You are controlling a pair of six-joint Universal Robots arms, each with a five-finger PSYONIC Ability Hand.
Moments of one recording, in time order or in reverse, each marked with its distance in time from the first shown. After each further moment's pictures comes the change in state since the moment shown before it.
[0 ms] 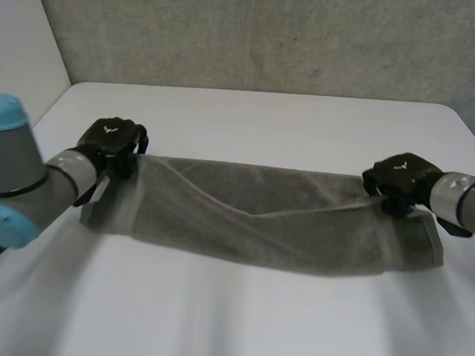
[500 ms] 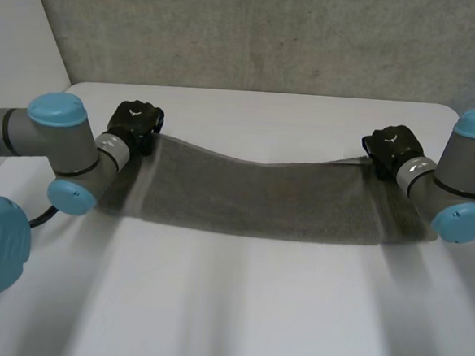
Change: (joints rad) left arm -0.073 -0.429 0.612 -0.070 -0.113 0.042; right arm 0.079 0.340 -0.333 -0.337 0.211 0.100; left_hand -0.043 -0.050 -0.052 -0.052 -0.049; right_hand -0.168 -0.172 -0.168 -0.173 -0.178
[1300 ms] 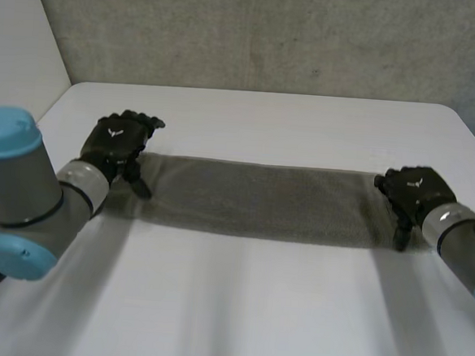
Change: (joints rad) left arm -0.050 0.623 -0.848 0.175 -0.080 -0.135; right arm -0.007 -0.538 0.757 -0.052 0.098 0.028; left_hand -1.113 -1.195 -1.246 -1.196 -1.200; right_hand -0.911 -0.891 -0.927 -0.913 -0.925
